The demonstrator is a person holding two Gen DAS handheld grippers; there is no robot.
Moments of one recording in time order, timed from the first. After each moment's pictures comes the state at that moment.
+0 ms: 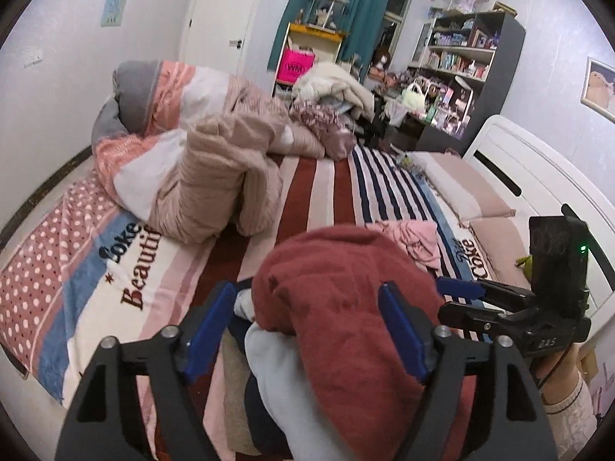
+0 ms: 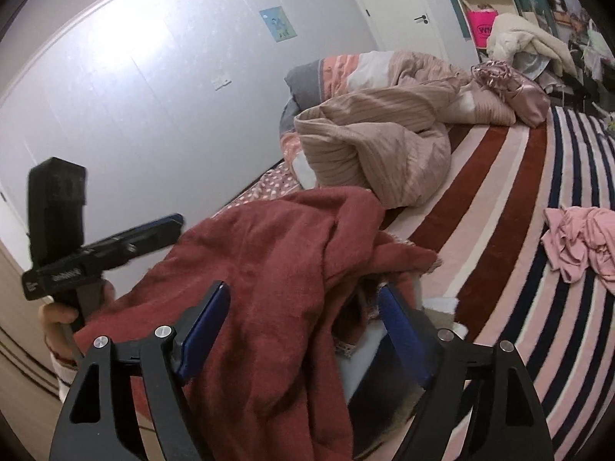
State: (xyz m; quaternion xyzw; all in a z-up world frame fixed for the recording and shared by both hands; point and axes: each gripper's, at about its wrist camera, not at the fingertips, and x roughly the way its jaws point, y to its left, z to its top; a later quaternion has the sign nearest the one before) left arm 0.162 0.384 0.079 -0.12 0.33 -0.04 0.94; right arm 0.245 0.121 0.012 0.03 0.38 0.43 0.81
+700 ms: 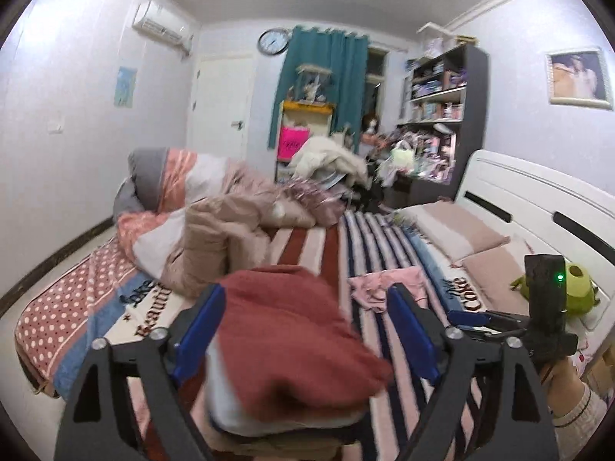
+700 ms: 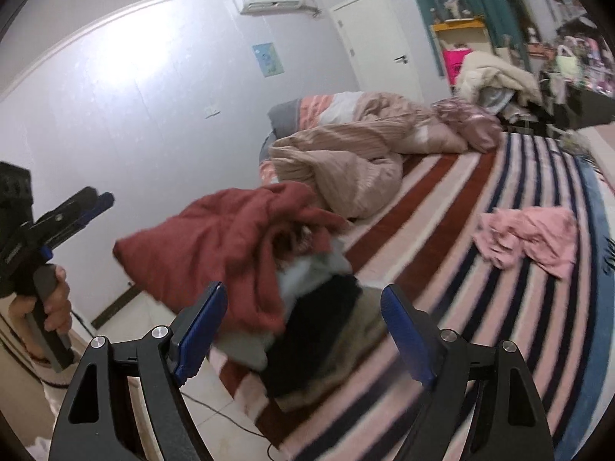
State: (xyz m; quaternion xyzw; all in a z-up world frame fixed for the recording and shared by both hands) left arm 0.038 0.269 0.118 -0.06 0.18 -0.01 0.98; right arm 0.168 -0.011 0.017 0.03 0.31 0.40 0.86
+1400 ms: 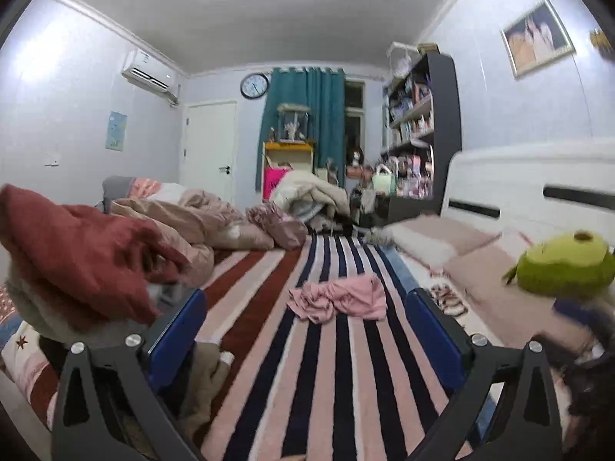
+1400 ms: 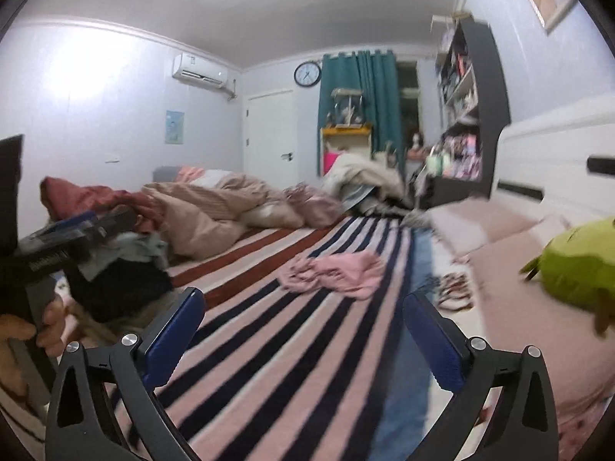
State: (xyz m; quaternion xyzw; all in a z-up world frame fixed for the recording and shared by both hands) left arm 0.067 0.026 -0.014 -0.02 0.09 0.01 1.00; right arm 0.066 -0.207 -0.046 -0.04 0.11 0.17 0.98
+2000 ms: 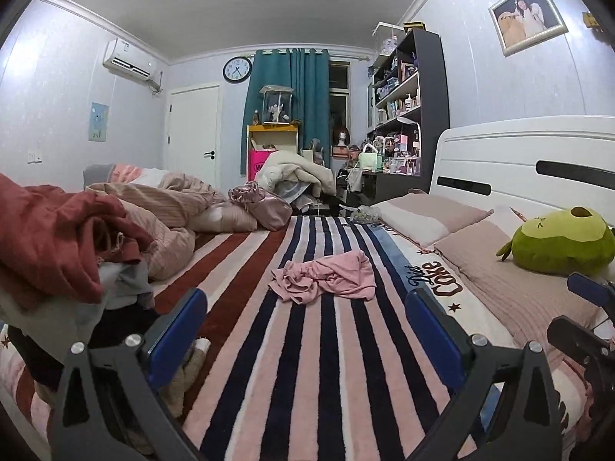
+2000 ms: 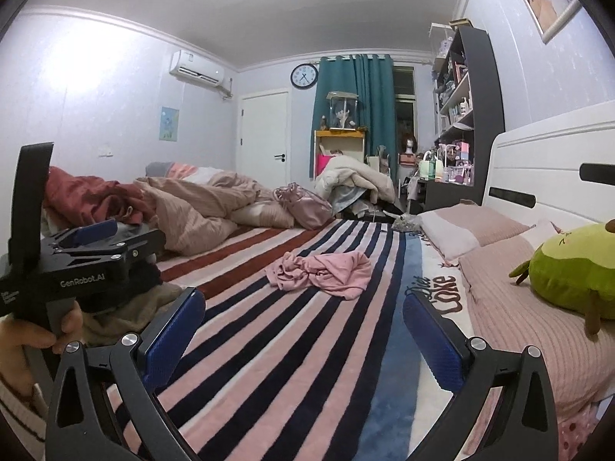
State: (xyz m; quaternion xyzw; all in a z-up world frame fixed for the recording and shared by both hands) left arm 0.094 0.006 -0.038 -0.01 0.12 -0.01 0.99; right arm 0.062 -0.220 -0.057 -0.05 0.10 0.16 0.98
